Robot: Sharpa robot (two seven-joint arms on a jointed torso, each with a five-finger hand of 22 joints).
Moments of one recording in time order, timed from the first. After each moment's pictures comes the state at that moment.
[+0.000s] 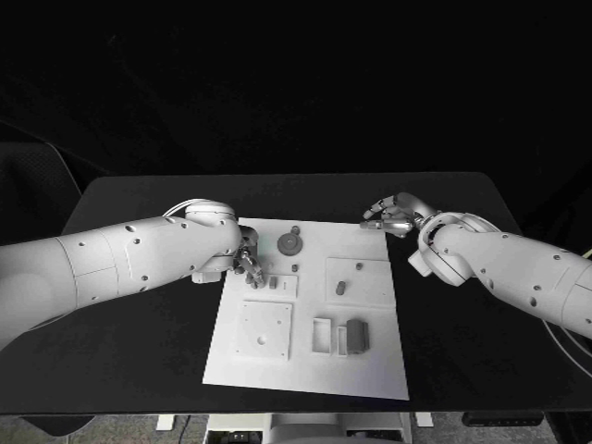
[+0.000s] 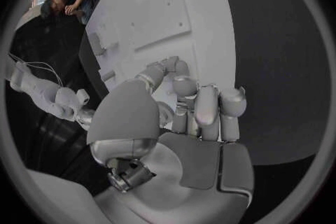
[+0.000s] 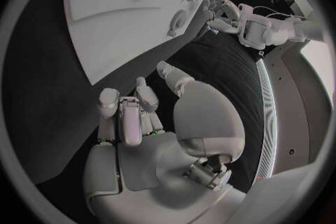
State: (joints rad) left arm 1.34 -0.54 -0.24 1.19 -1.13 0.24 -0.55; left_hand 1.15 -0.16 0.49 -0.04 0.20 1.23 0.08 0.47 0.74 1.41 -0.04 1.02 0.70 1.39 -0.10 1.30 1.19 0.16 1.09 -0.07 1.66 0.49; right arm 1.13 -0.62 0.00 1.07 -0.94 -0.32 -0.03; right_hand 1.11 -0.11 0.44 -0.09 0.20 0.77 0.15 0.32 0.43 1.15 -0.01 1.36 1.05 1.35 -0.09 1.65 1.27 0.25 0.94 0.00 1.66 0.83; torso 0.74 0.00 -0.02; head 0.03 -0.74
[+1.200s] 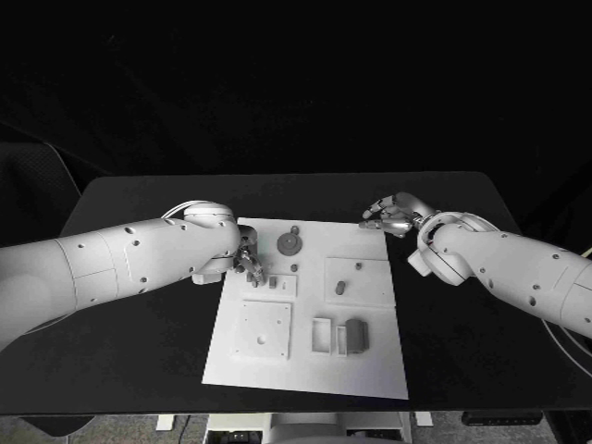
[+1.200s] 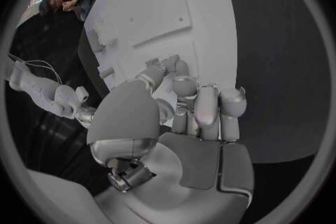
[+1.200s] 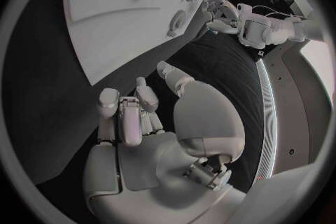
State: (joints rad) left arm 1.33 -0.54 -0.24 1.19 -1.13 0.20 -0.56; left_hand 1.14 -0.16 0.49 -0.04 0.20 1.23 0.08 0.47 0.74 1.41 -0.04 1.02 0.70 1.39 -0.10 1.30 1.19 0.16 1.09 -0.07 1.66 0.49; right arm 1.13 -0.62 0.00 1.07 -0.94 -0.32 -0.03; right_hand 1.11 -0.11 0.44 -0.09 0.20 0.77 0.15 0.32 0.43 1.15 -0.01 1.36 1.05 1.35 -0.09 1.65 1.27 0.25 0.94 0.00 1.66 0.83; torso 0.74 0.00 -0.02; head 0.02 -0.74
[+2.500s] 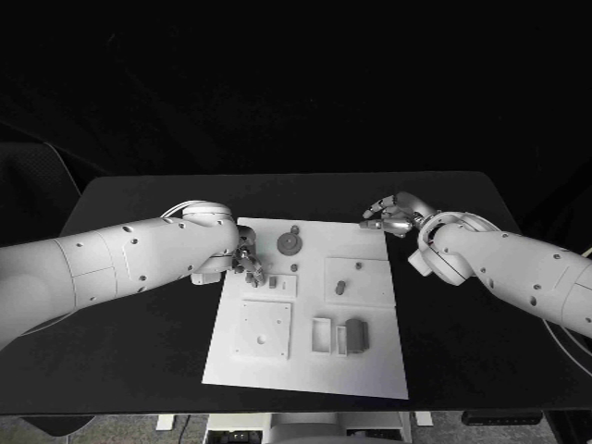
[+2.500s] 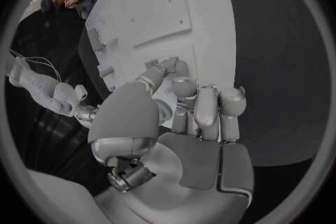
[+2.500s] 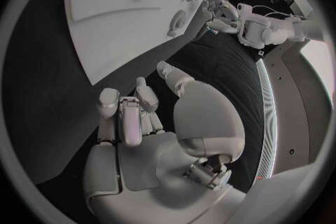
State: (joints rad) left arm 1.33 -0.54 -0.24 1.19 -1.10 0.21 -0.57; left_hand 1.09 -0.13 0.46 -0.08 0.23 1.18 0.11 0.44 0.74 1.40 -0.04 1.04 0.70 1.39 -0.11 1.32 1.18 0.16 1.09 -0.07 1.66 0.50; right arm 1.13 -0.63 0.00 1.07 -0.94 -0.32 -0.03; right_hand 1.11 -0.11 0.44 -0.09 0.20 0.77 0.15 0.32 0.43 1.15 -0.01 1.36 1.05 1.35 -0.09 1.65 1.26 0.25 0.94 0.00 1.66 0.83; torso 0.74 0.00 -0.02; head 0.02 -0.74
